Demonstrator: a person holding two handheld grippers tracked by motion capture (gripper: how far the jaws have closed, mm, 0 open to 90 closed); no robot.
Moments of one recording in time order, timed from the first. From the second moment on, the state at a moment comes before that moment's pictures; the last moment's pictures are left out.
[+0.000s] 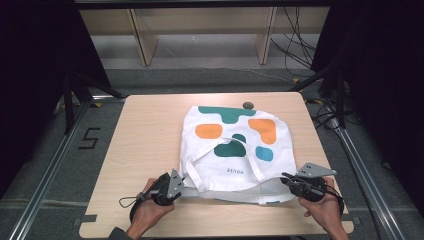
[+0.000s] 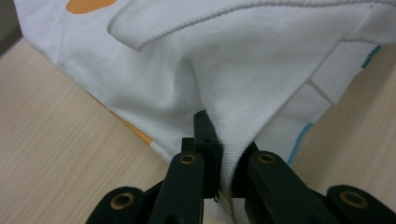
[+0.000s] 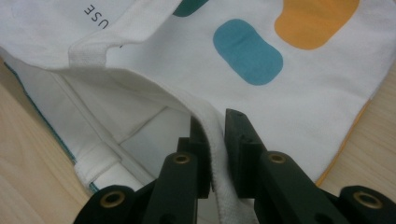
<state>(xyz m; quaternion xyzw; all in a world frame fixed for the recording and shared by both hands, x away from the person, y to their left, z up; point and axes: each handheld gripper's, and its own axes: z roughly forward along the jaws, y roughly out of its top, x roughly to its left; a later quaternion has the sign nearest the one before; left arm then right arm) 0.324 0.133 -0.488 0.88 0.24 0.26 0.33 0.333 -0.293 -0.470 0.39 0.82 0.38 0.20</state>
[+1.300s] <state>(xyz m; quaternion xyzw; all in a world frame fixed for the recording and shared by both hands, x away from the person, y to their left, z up) 0.307 0.151 -0.410 0.81 0.24 0.28 0.45 0.329 -0.290 -0.411 0.35 0.78 0.45 0.25</state>
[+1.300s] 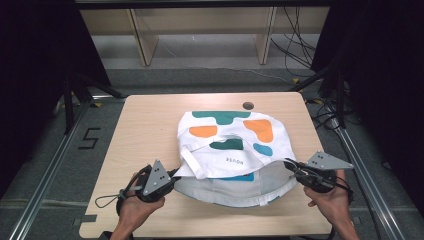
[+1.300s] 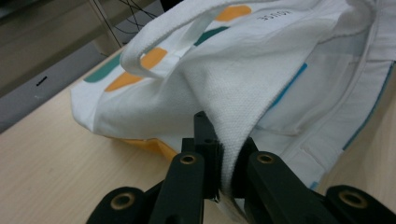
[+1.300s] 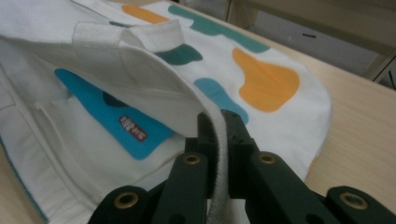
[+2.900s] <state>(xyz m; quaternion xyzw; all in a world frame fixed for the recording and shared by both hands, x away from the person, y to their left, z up) 0.351 0.156 -0.339 0.75 0.25 0.25 0.56 0.365 -0.305 -0.279 0.31 0.75 0.48 0.33</state>
